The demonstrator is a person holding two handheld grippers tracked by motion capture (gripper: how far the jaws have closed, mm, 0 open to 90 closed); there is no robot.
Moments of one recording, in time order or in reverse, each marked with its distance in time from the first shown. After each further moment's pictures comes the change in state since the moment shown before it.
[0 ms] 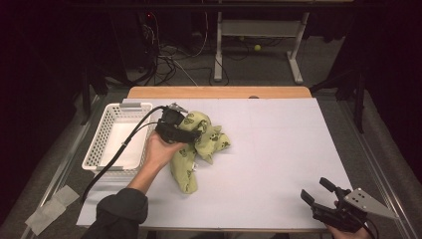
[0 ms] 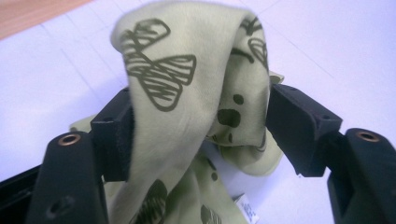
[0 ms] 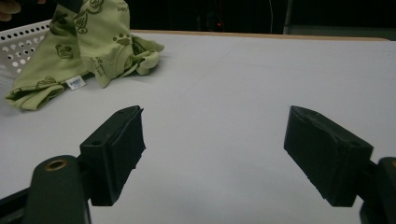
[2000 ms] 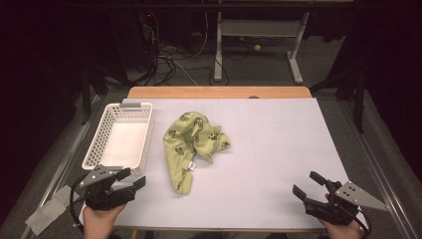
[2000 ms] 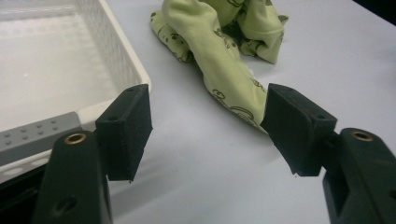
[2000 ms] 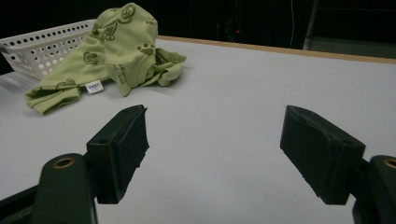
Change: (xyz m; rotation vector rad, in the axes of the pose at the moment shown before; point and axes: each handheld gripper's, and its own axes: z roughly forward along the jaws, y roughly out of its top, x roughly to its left) left arm -0.009 -0.194 -0.104 -0.258 0.061 -0.192; right arm 0.011 0.016 0.017 -0.018 0.076 -0.052
